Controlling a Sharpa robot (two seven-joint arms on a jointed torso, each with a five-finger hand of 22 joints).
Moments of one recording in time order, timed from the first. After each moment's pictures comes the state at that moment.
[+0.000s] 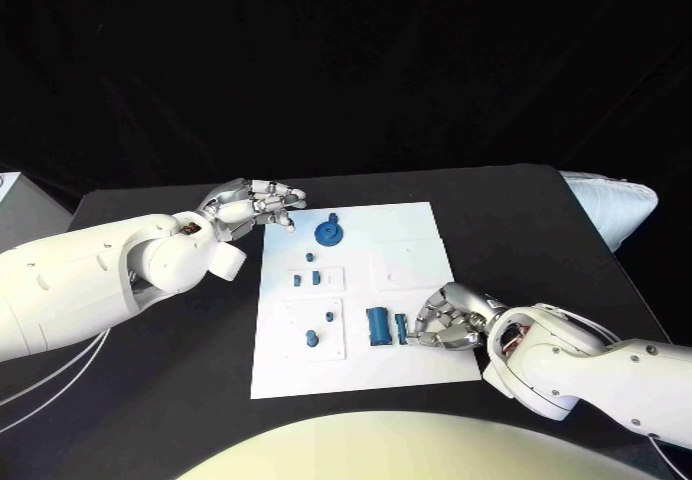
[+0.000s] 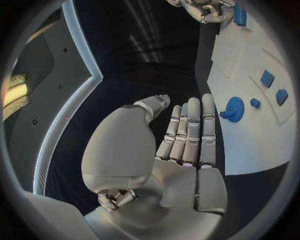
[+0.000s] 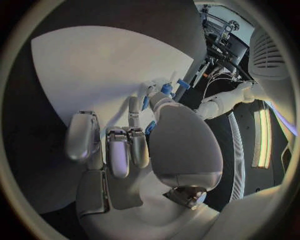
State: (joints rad) left arm 1.12 -0.91 -0.05 1.43 -0.11 -0.03 0.27; left_hand 1.35 -0.18 0.53 0.09 0.27 0.82 0.21 0.35 0.23 0.86 0.16 0.46 0.09 0.86 0.09 1.15 0.34 0.18 0.81 0.19 0.86 0.62; right arm 0.99 -1.00 -0.21 1.86 -1.20 -0.48 -0.38; right_hand 1.24 -0.22 0.24 0.23 0.10 1.06 0.06 0.37 0.49 1.47 -0.02 1.51 1.31 1.47 -0.08 1.56 1.31 0.08 1.45 0.03 1.12 1.31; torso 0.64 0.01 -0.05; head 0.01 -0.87
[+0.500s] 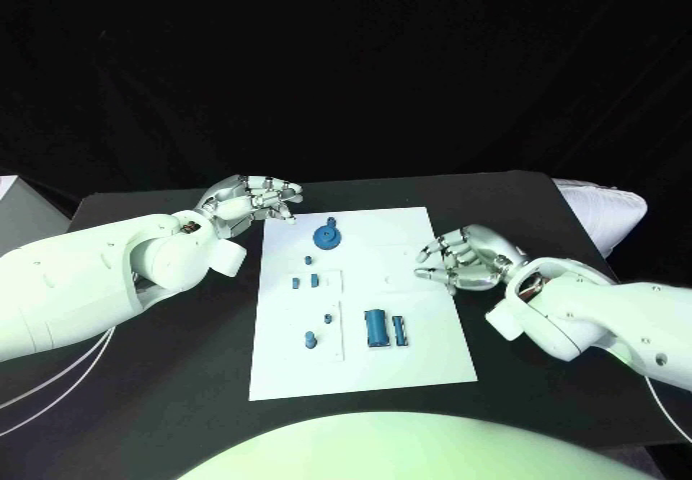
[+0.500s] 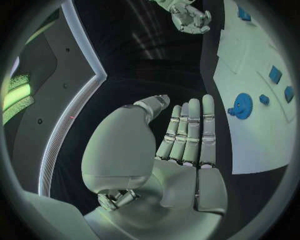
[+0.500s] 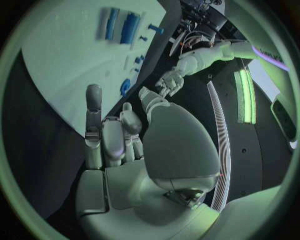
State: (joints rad) left arm 1.12 -0.88 -0.05 1.40 -0.09 -0.05 0.32; left_hand 1.35 -0.18 0.52 0.09 0.27 0.82 0.21 0.37 0.23 0.86 0.16 0.49 0.09 0.77 0.11 1.06 0.30 0.18 0.74 0.20 0.75 0.56; right arm 1.13 -1.00 -0.20 1.70 -0.73 -0.50 0.09; right_hand 1.34 -0.20 0.28 0.21 0.15 0.94 0.13 0.28 0.46 1.26 0.05 0.94 1.24 1.40 -0.02 1.23 1.13 0.17 1.20 0.09 0.39 1.04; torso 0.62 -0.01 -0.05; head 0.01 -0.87
